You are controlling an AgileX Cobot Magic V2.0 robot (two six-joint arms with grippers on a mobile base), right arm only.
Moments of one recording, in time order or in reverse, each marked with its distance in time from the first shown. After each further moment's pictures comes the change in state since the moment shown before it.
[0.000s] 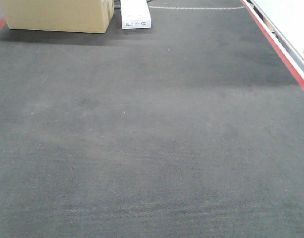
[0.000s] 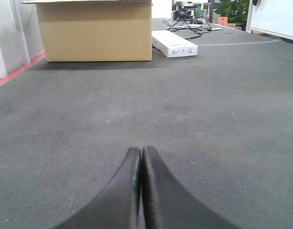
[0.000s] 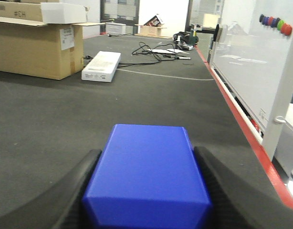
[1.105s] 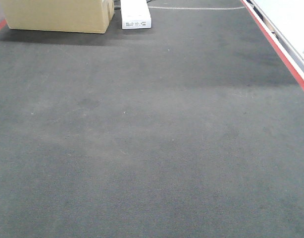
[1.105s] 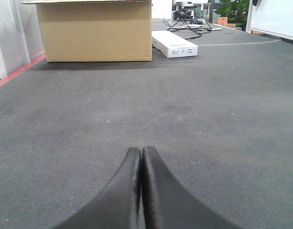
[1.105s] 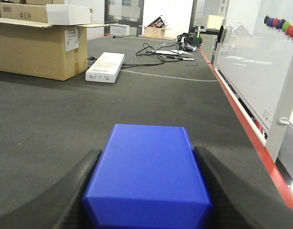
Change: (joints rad) arm 0.005 0.000 0.000 0.001 -0.001 0.000
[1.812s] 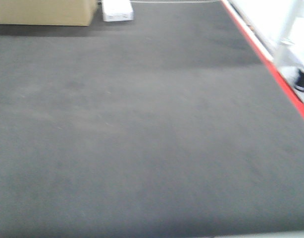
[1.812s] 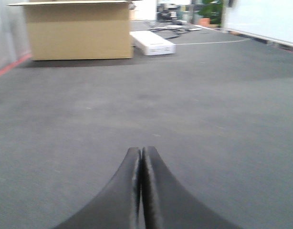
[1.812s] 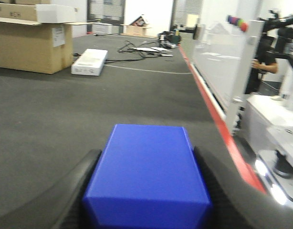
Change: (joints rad) arm 0.000 0.000 0.000 0.000 0.000 0.000
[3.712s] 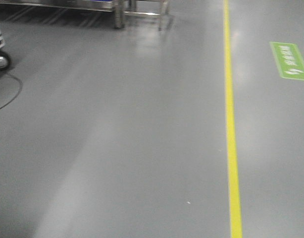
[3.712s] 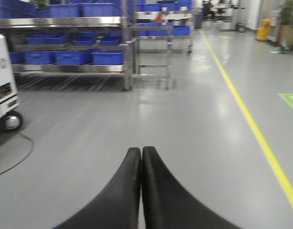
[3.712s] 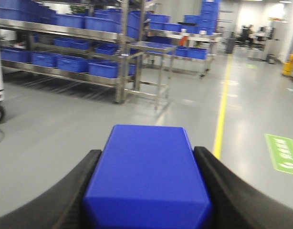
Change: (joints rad) arm 0.000 0.000 0.000 0.000 -0.001 0.000
